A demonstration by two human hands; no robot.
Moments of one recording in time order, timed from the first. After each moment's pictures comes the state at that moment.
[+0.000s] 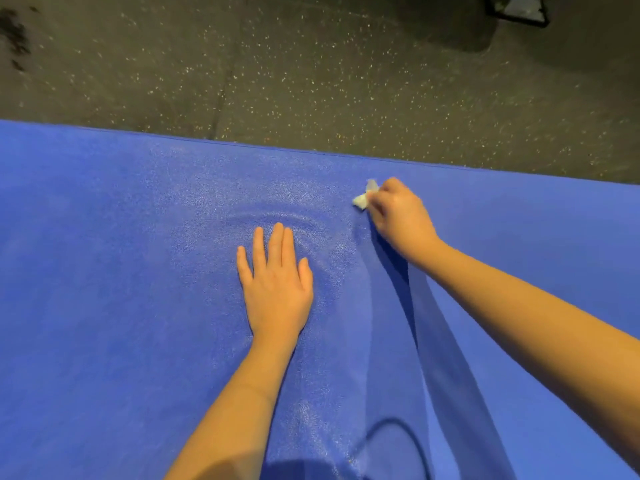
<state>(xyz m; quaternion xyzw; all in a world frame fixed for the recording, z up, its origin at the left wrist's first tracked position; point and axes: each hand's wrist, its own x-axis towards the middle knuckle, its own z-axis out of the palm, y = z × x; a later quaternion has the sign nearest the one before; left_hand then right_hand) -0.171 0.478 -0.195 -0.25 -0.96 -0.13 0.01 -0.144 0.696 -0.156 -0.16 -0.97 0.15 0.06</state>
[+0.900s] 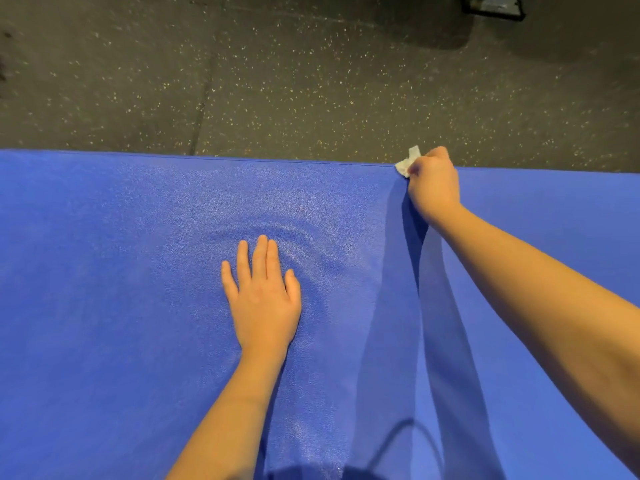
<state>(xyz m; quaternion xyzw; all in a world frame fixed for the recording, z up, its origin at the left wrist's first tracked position) -0.173 0.480 -0.194 -0.25 -0.96 -0.11 0.02 -0.152 0.783 -0.155 -0.41 -0.90 0.12 0.06</state>
